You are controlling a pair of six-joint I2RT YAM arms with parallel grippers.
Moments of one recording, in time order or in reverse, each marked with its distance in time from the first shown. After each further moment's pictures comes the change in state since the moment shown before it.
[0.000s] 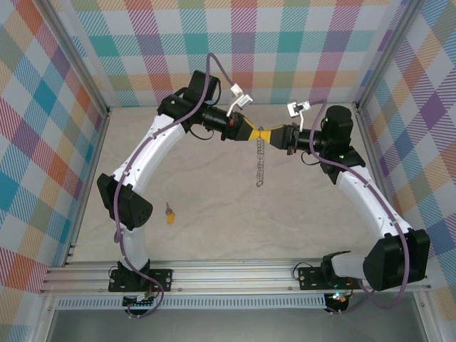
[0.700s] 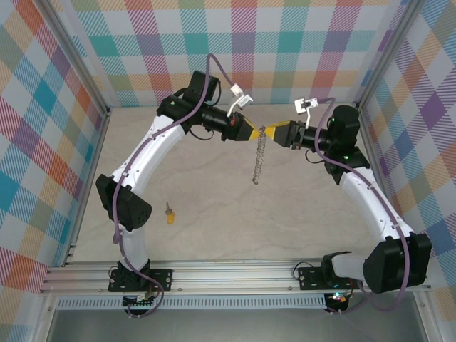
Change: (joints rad) left arm -0.002 -0.013 -0.014 0.005 -0.018 -0.015; right arm -0.033 -0.016 -0.002 0.032 0.020 0.064
